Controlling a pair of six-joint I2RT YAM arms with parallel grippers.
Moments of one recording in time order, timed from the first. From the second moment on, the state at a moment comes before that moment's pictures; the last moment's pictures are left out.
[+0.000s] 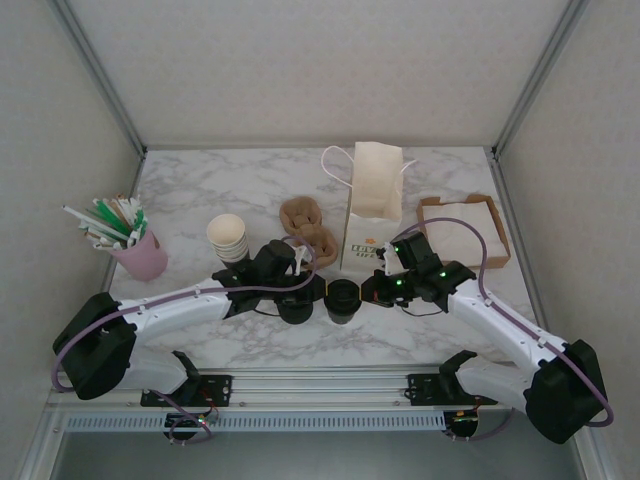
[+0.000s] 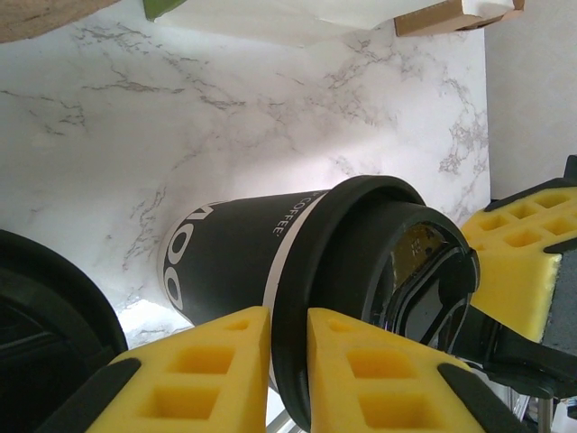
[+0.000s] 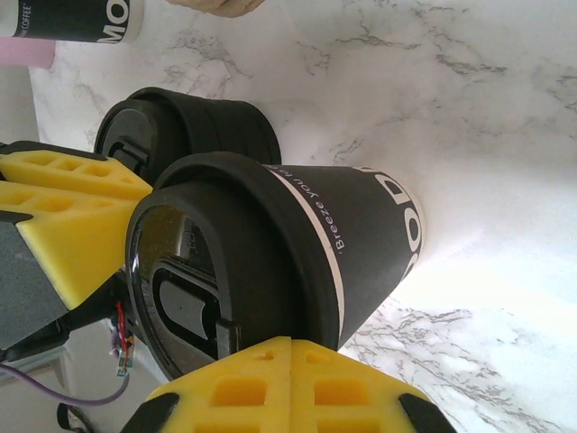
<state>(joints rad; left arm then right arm) -0.80 1.34 0.71 -0.09 0.33 -0.90 0.58 1.10 0.72 -0.62 -0.52 0.67</state>
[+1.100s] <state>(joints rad) -0.80 1.13 0.80 -0.25 0.25 -0.90 0.58 0.88 0.90 -0.92 -0.42 0.61</state>
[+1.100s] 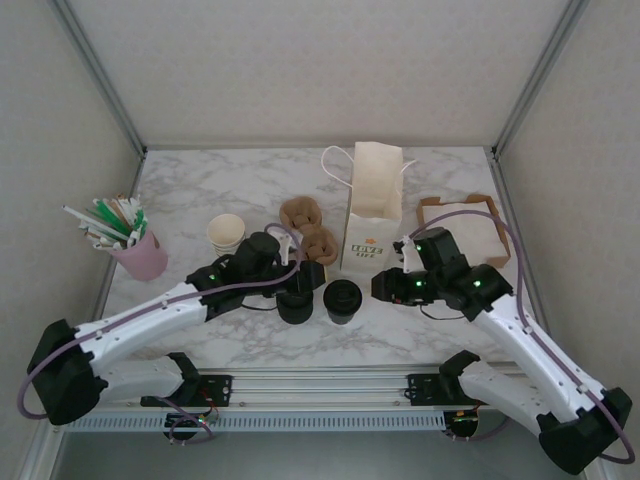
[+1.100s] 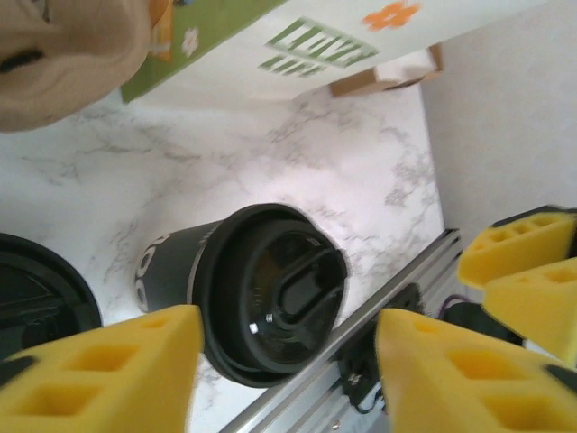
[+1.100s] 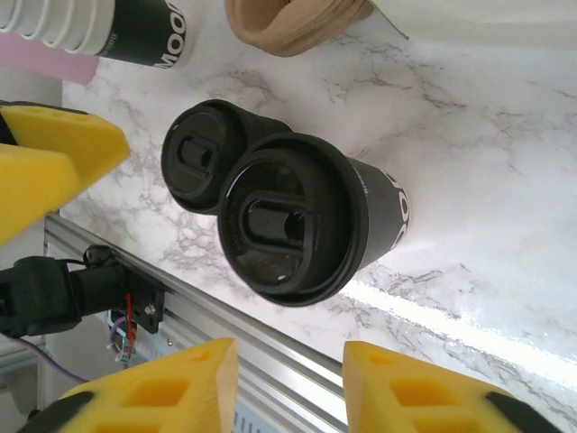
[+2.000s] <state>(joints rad) -0.80 0.56 0.87 -0.66 0.12 -0.90 0.58 0.49 1.13 -1.38 -0.39 0.66</state>
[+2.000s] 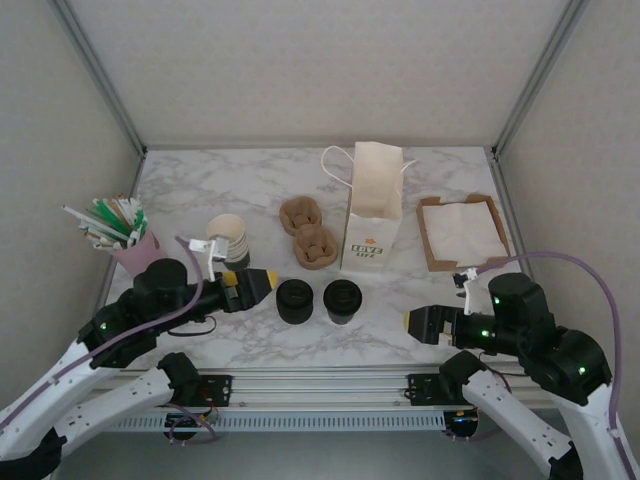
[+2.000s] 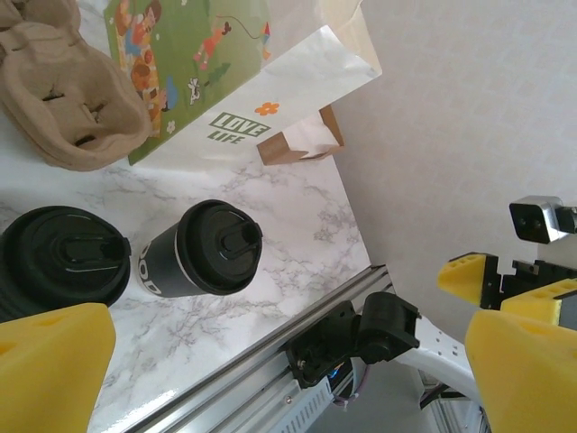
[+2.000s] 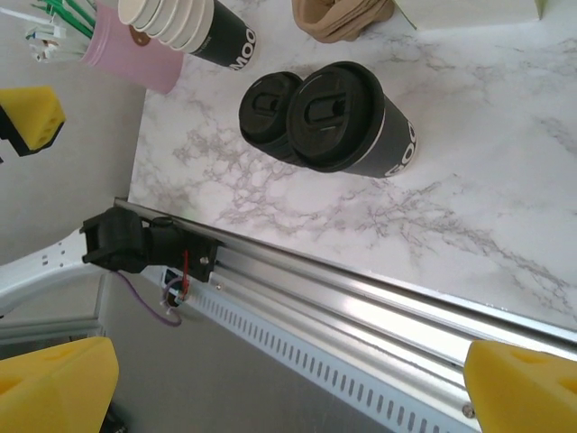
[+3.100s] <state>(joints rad) -0.80 0.99 0.99 -0.68 -0.08 -0.87 0.58 0.94 1.15 -1.30 -0.29 0.54</state>
